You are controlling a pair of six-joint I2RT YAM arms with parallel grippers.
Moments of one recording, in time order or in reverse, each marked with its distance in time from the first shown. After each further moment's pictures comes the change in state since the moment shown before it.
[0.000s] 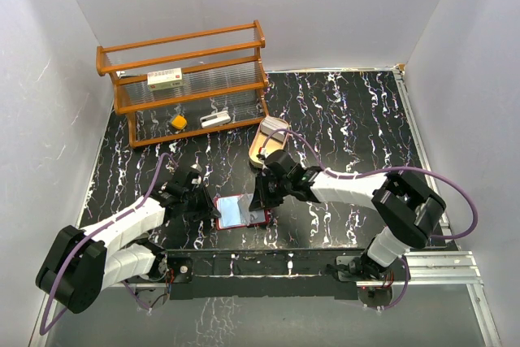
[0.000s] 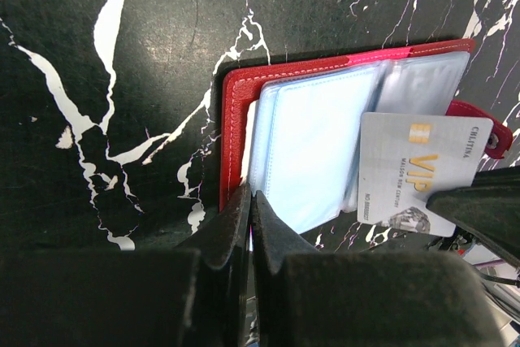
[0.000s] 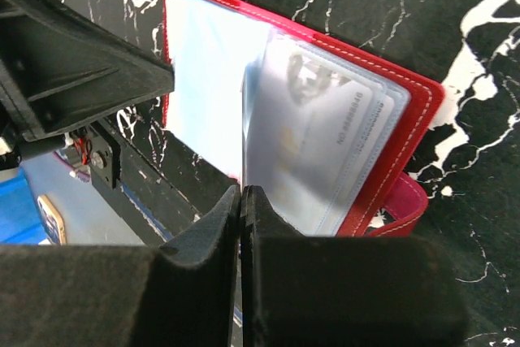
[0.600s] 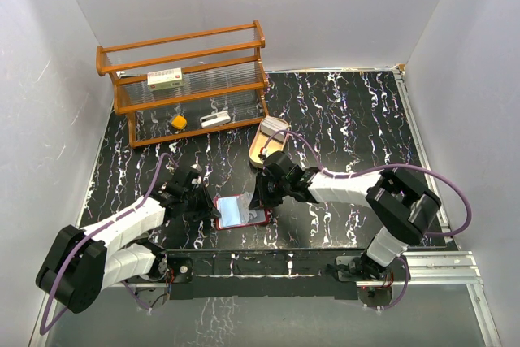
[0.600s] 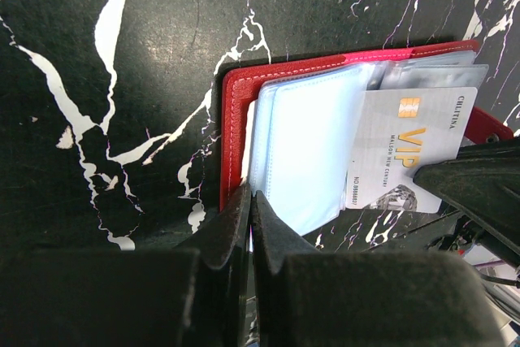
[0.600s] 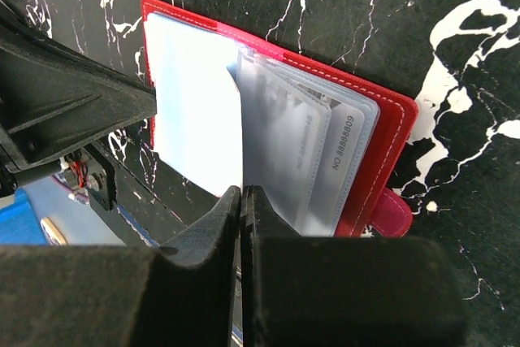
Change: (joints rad) left arm 0.000 0.002 0.000 0.000 0.000 -0.001; right arm -0.002 0.034 -0.015 0.043 0.050 0.046
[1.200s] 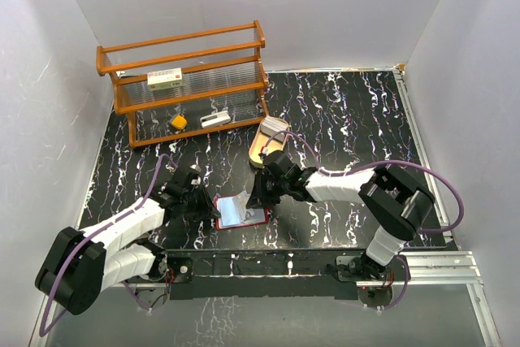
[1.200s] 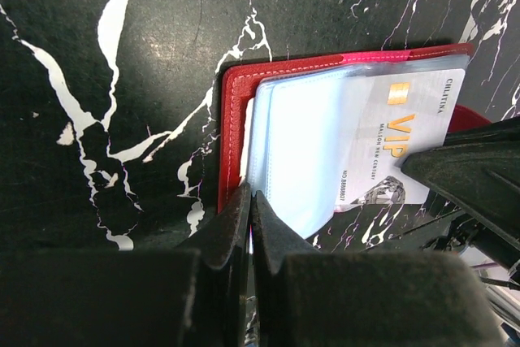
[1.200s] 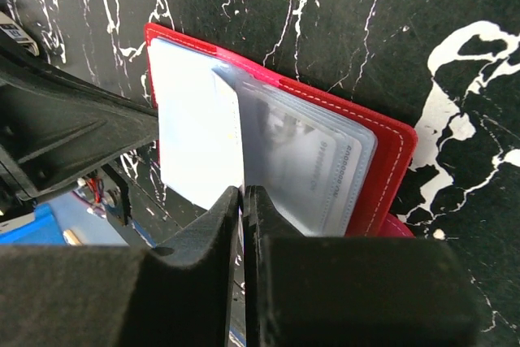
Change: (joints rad) left arm 0.000 -0.009 -0.005 0.003 0.001 -0.018; right arm -0.008 0.045 0.002 0.059 -0.014 0.052
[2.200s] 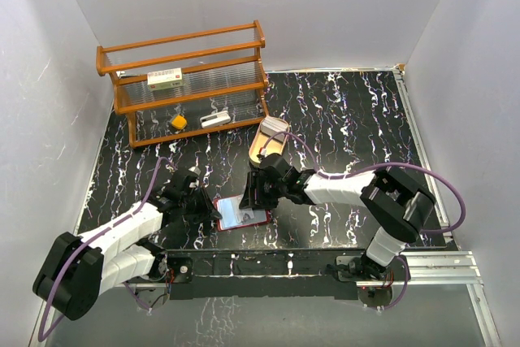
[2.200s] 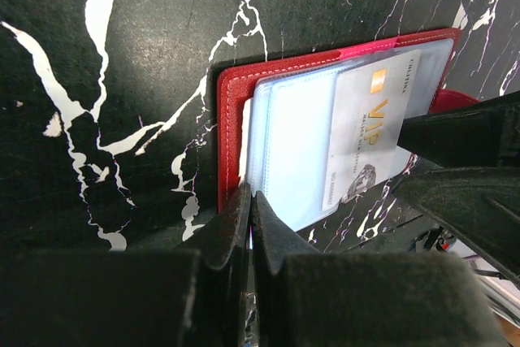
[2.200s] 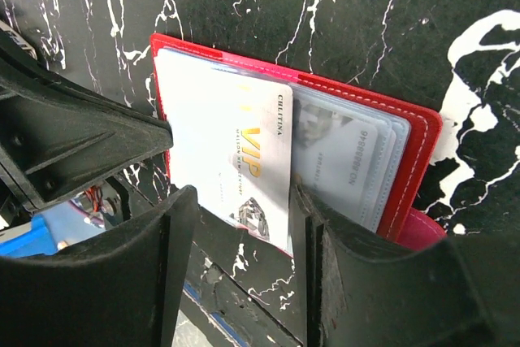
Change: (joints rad) left arm 0.000 -0.043 -0.042 0.033 0.025 -0.020; right arm 0.033 -0.013 0.001 0.000 0.066 0.039
